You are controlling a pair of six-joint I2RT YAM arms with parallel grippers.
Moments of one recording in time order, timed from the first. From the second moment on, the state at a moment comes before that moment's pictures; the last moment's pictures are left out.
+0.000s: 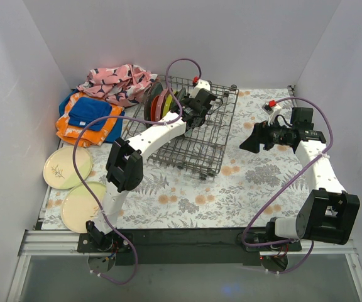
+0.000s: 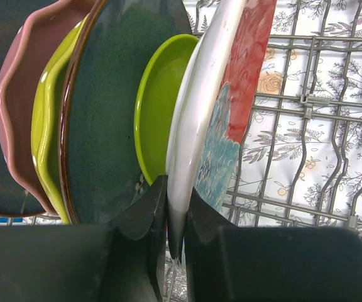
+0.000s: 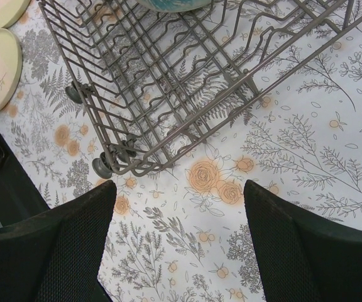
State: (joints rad) left arm -0.77 2.19 2.07 -0.63 -0.72 -0.23; right arm -0.11 1.32 1.05 -0.61 -0.92 -0.26
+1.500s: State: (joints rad) left arm -0.79 2.19 2.12 -0.51 -0.77 -0.05; right arm -0.11 1.32 1.05 -0.61 -0.93 -0.27
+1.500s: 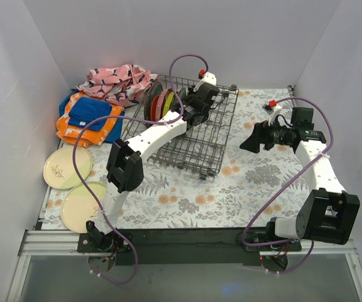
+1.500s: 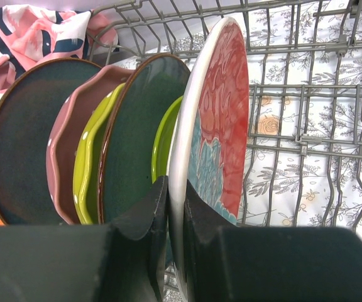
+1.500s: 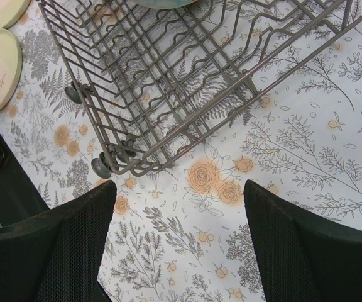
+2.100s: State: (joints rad) left arm -0.79 2.19 2.12 -0.49 -0.77 -0.04; right arm -0.11 1.32 1.05 -0.61 -0.93 -0.27
